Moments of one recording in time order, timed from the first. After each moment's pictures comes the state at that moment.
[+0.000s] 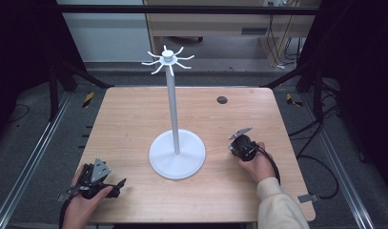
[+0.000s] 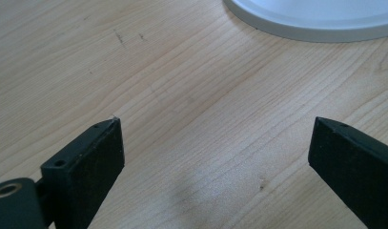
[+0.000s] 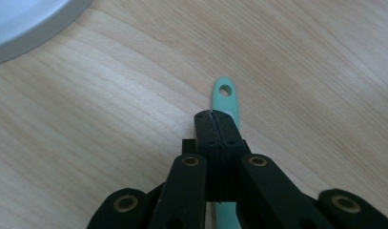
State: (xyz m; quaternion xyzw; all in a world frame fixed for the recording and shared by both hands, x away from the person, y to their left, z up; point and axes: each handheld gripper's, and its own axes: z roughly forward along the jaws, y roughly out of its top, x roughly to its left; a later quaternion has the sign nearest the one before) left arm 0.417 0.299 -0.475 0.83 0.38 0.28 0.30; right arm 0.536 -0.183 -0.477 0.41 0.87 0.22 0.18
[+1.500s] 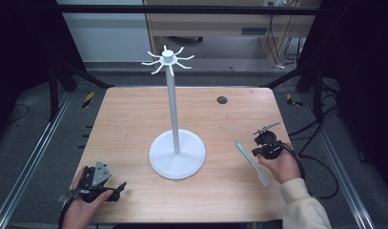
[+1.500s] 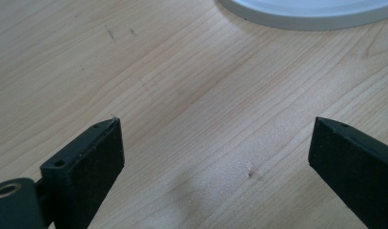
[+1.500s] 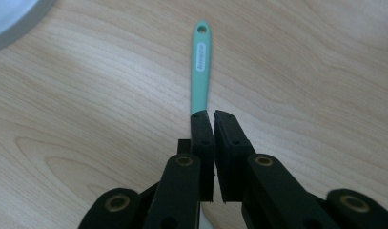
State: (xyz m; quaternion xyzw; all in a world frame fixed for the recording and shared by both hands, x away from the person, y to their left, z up) left arm 0.409 0.298 -0.476 0.84 0.36 0.28 0.30; right arm 0.513 -0.239 -0.428 0.50 0.83 0.20 0.14
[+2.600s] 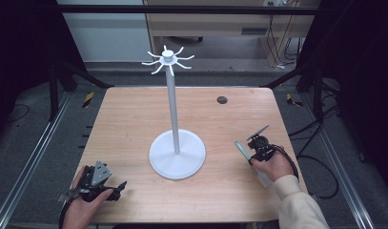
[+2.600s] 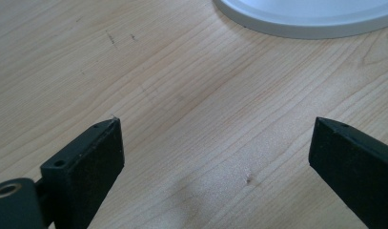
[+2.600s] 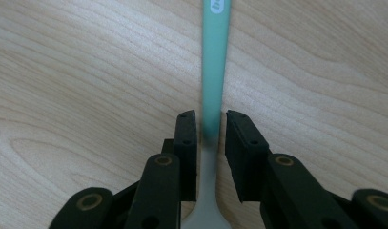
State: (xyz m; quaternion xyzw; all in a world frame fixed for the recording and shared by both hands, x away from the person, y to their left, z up) left arm 0.410 0.297 -0.475 0.84 0.36 0.28 0.30; right arm 0.526 -0.231 -0.463 0.51 0.85 0.12 0.08
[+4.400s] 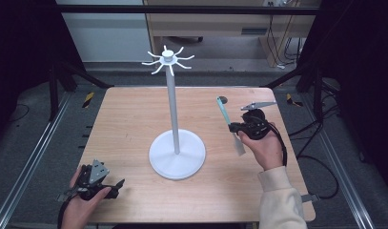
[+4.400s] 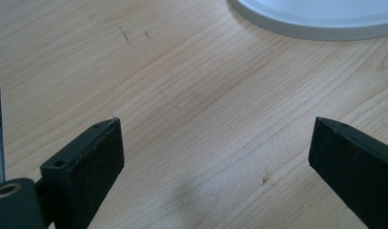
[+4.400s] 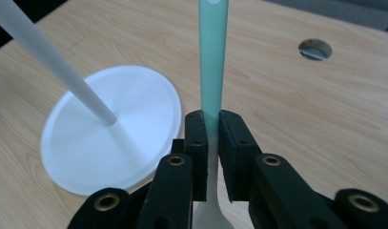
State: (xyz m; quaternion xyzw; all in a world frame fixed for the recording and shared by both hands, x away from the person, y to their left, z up) left arm 0.413 0.303 -0.473 0.83 0.38 0.28 0.31; right arm 0.525 -0.184 -0.354 0.45 0.79 0.39 0.15
